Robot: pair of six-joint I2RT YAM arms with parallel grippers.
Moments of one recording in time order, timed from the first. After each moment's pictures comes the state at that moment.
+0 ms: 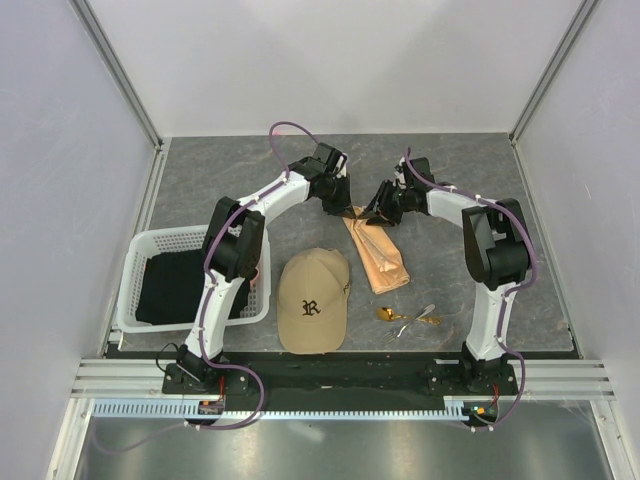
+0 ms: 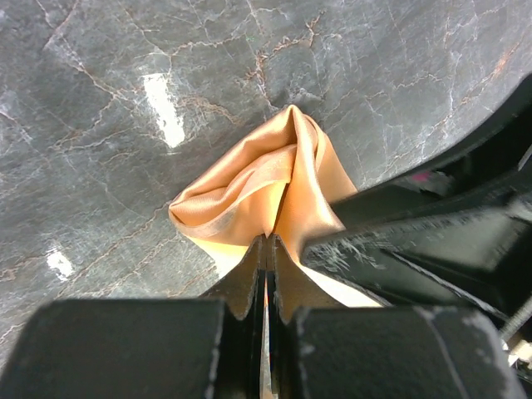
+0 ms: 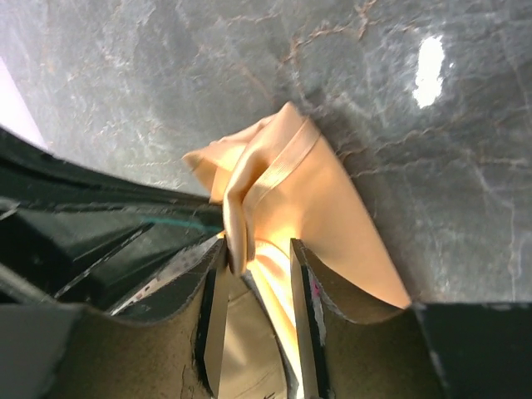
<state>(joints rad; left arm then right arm) -0.55 2.33 1.92 -0.56 0.35 -0.55 0.25 2.03 1.32 -0.22 -0.52 0.74</state>
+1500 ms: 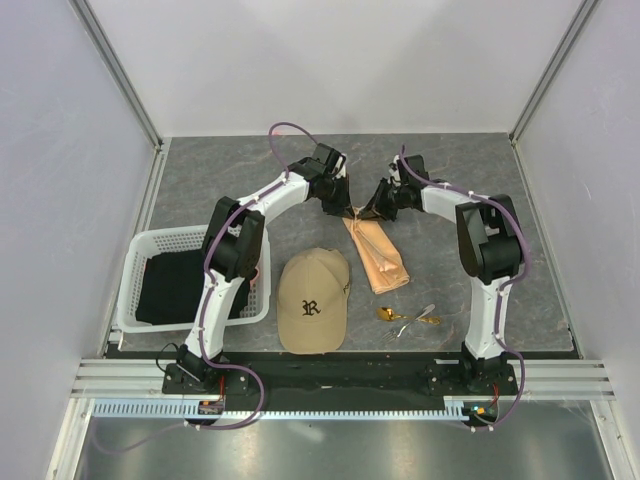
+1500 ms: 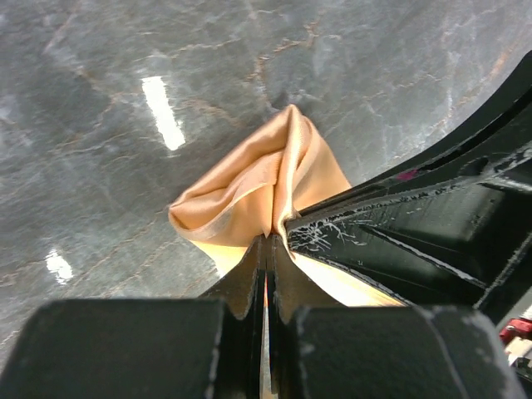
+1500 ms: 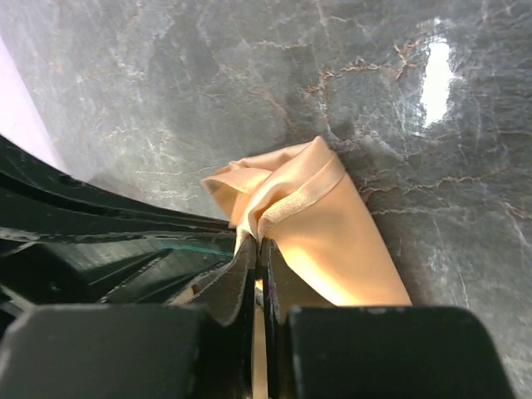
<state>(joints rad) -0.55 2.33 1.91 -0.54 0.36 -0.55 0.26 2.09 1.39 -0.22 -0.54 0.73</state>
